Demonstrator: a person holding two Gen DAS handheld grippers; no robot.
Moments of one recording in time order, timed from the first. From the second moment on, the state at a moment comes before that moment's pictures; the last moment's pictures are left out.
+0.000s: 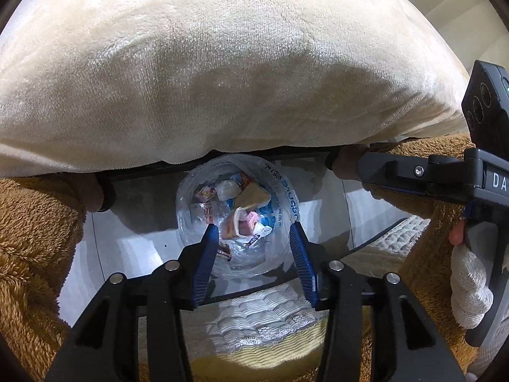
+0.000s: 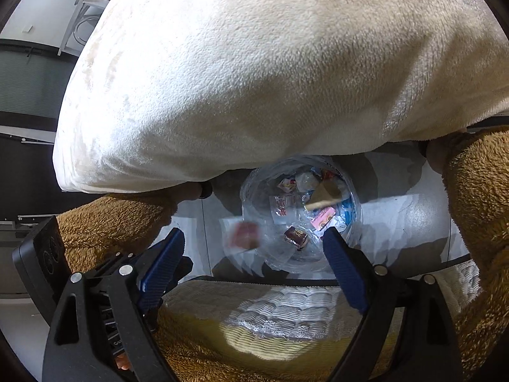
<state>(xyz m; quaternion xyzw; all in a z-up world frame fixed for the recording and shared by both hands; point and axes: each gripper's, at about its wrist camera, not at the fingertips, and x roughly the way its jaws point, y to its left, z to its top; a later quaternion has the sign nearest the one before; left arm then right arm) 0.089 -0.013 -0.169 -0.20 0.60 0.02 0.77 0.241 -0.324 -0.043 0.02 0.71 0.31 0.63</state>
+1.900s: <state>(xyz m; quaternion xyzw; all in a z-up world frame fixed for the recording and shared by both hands) 0.029 0.001 -0.023 -0.09 0.24 0.08 0.96 0.190 -0.360 0.113 -0.10 0.26 0.38 0.88</state>
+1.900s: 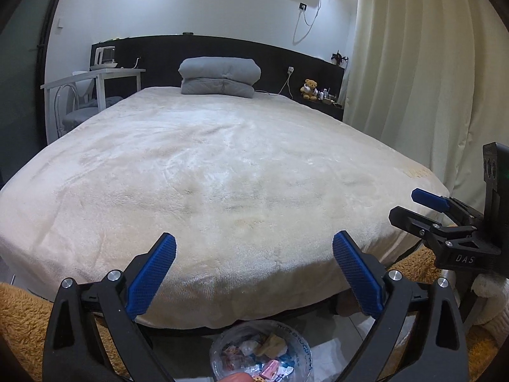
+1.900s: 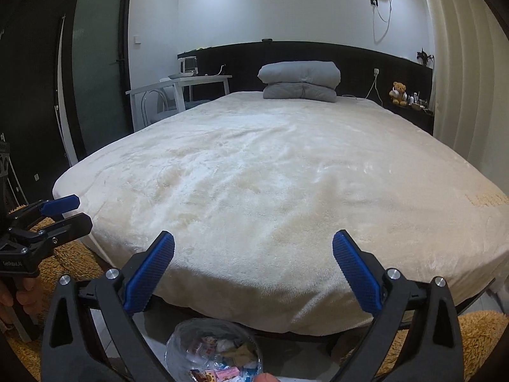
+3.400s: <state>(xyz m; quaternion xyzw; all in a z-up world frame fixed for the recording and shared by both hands) 0.022 -0.004 -0.015 -0.06 0.20 0.10 0.97 0.185 -0.353 0.111 -0.12 0.24 0.36 0.89</state>
